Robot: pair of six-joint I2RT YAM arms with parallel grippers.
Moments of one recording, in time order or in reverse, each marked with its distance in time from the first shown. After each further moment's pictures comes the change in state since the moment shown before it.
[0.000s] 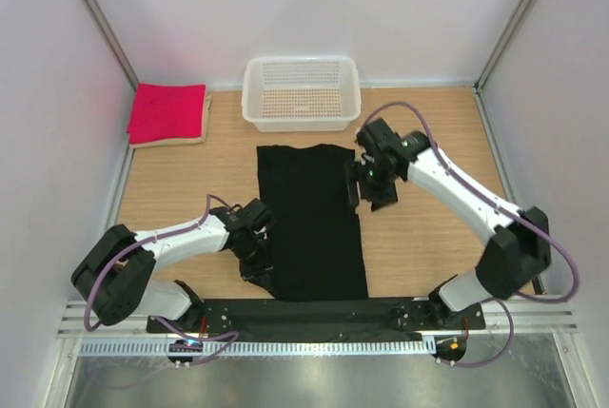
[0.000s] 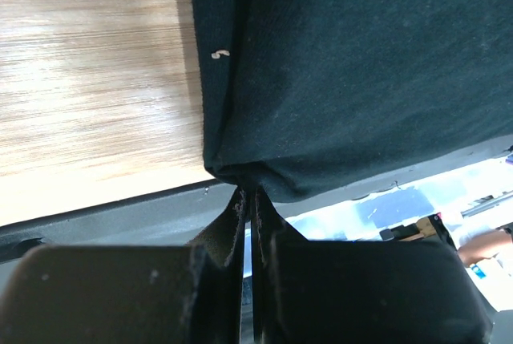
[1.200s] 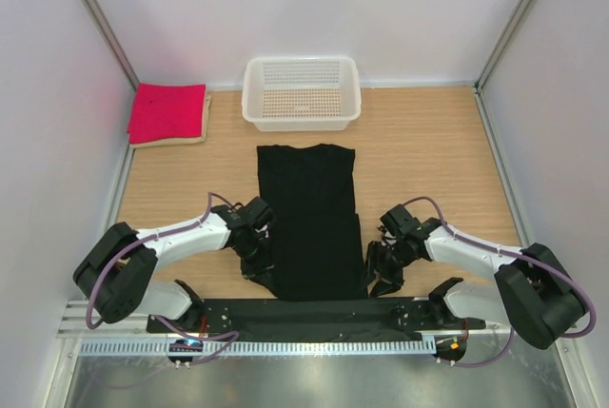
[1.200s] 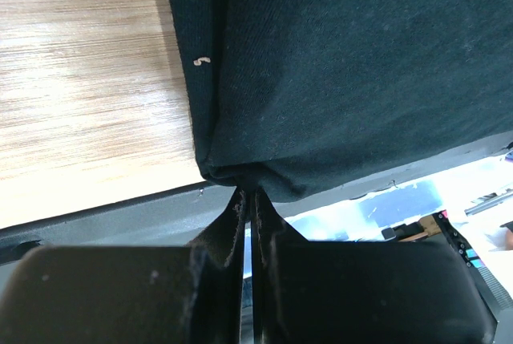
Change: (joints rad) left arm 0.000 0.014 0.019 -0.003 0.003 0.015; right arm 0.022 -0.363 -0.984 0.470 -0.434 0.420
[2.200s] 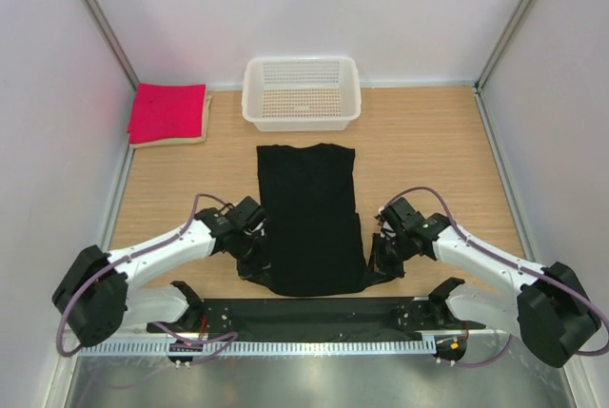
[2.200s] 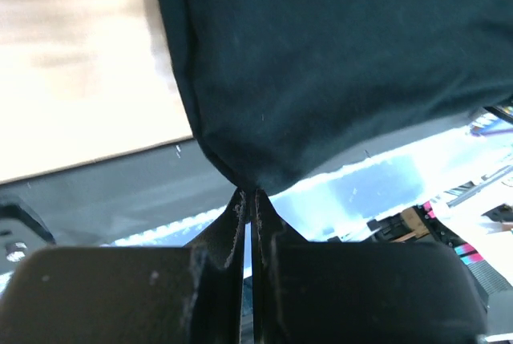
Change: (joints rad) left arm -0.013 -0.156 -0.001 -0.056 0.006 -0.036; right arm 0.032 -0.112 0.083 -0.095 0.046 -0.052
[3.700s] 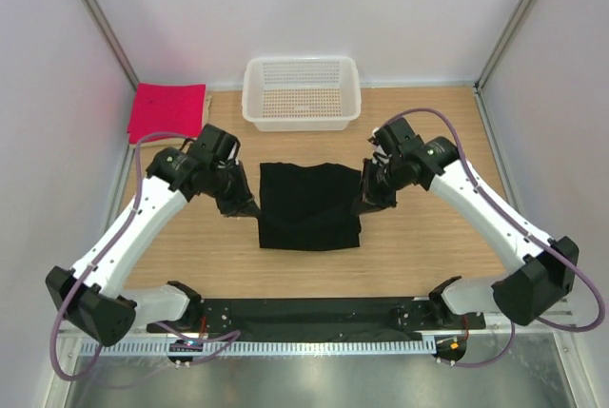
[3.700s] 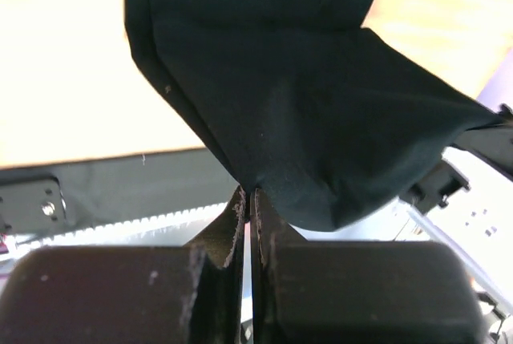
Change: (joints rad) left arm 0.236 -0.013 0.641 -0.433 -0.159 0.087; right arm -0.042 0.225 0.774 -0.394 0.147 -0.088
